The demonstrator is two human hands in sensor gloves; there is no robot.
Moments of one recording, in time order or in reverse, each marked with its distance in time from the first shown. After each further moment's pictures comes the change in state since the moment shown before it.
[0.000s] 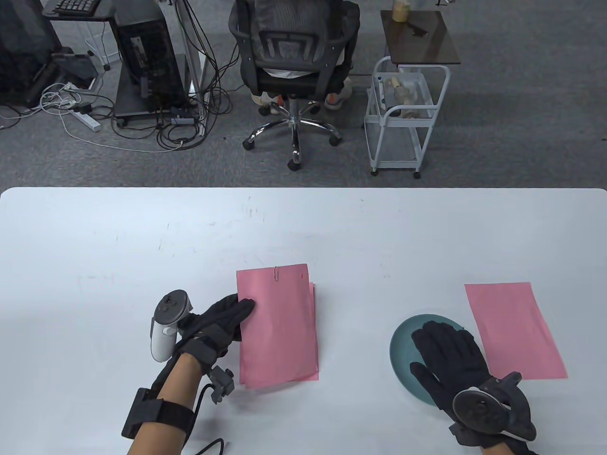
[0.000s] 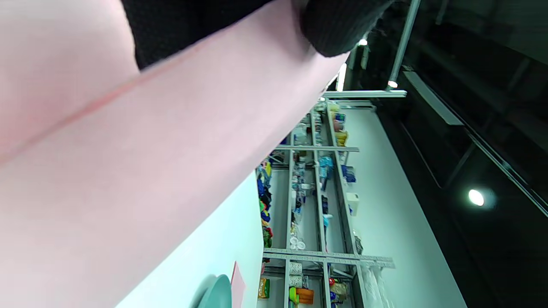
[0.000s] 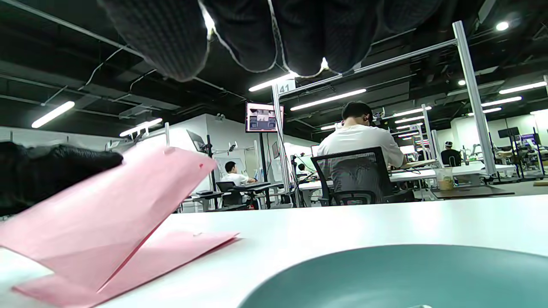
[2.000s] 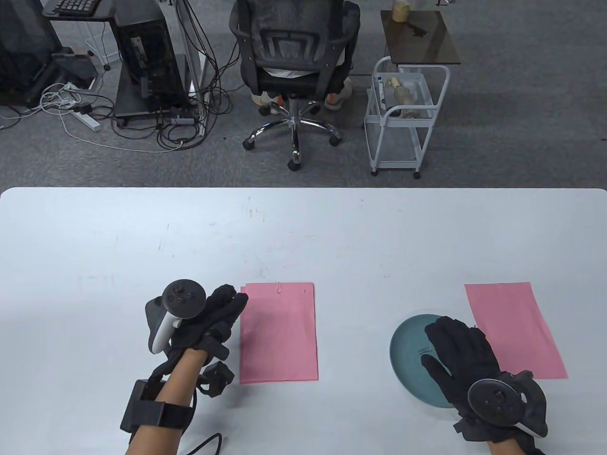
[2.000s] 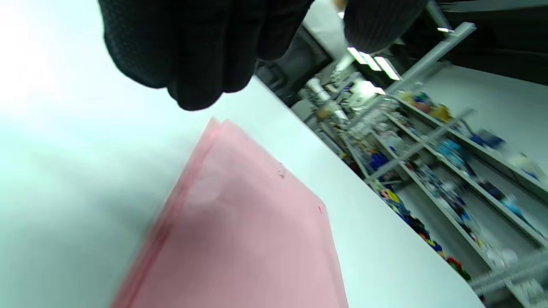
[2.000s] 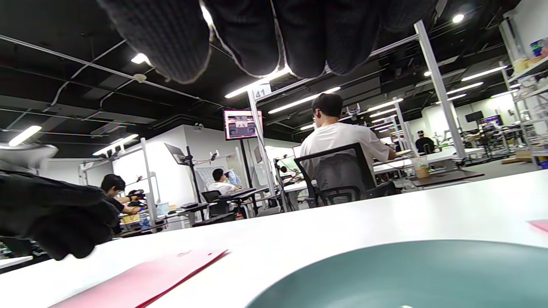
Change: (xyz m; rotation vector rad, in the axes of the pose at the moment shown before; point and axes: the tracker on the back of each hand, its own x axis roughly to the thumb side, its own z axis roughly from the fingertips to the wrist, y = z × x) left_hand 0.059 -0.018 0.031 0.319 0.108 -0.823; right_hand -0.022 -0.008 0.001 -0.005 0.108 -0.054
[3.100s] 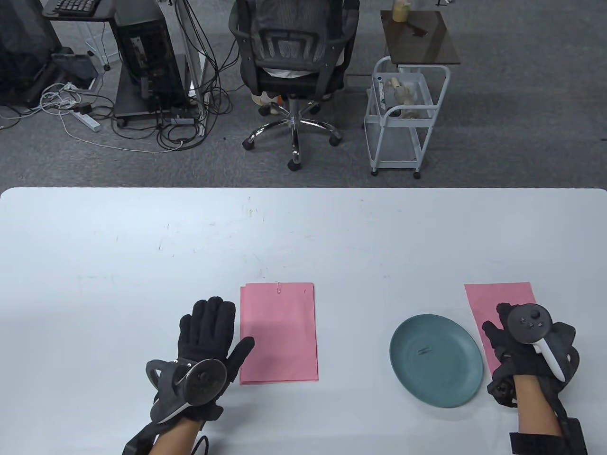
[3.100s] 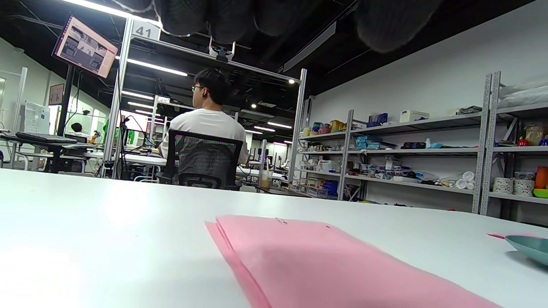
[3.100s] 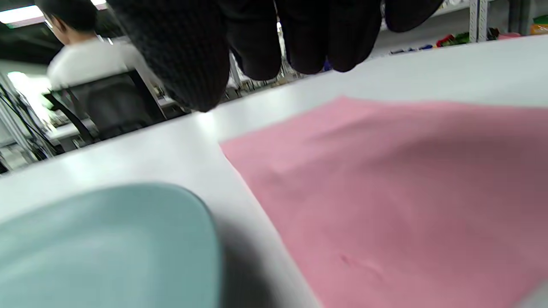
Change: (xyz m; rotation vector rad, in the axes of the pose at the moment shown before) left_hand 0.015 -0.025 0.076 0.361 -0.313 -0.528; right_hand -0.147 0.027 -0.036 0.311 0.790 0.096
